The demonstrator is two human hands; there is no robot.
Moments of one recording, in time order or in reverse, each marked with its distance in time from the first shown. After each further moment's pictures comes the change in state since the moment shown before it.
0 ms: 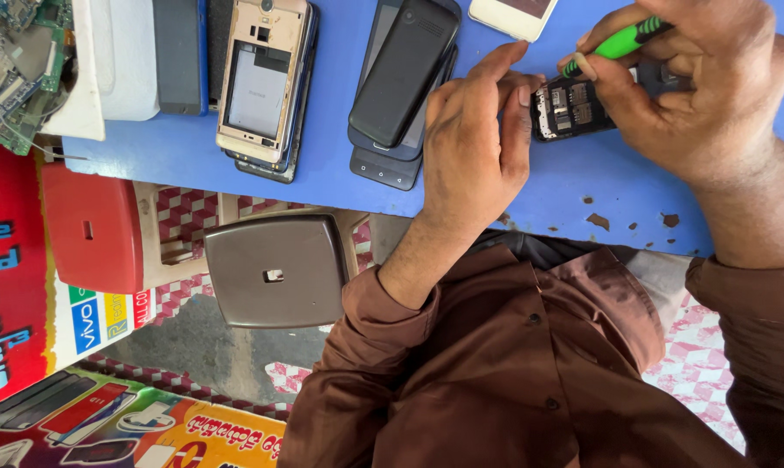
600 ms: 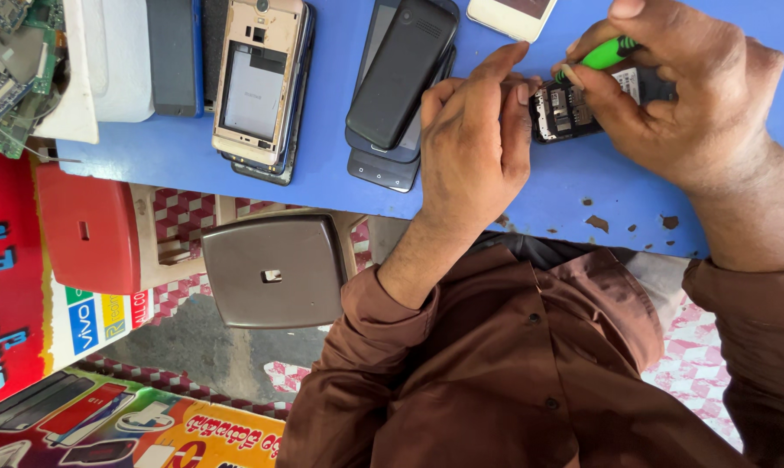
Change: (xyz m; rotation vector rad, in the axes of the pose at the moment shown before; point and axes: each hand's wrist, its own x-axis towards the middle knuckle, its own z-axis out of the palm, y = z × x) left_hand 0.003 0.001 0.000 0.040 0.004 0.003; right_hand 0.002 -0.002 0.004 0.009 0.017 -0.066
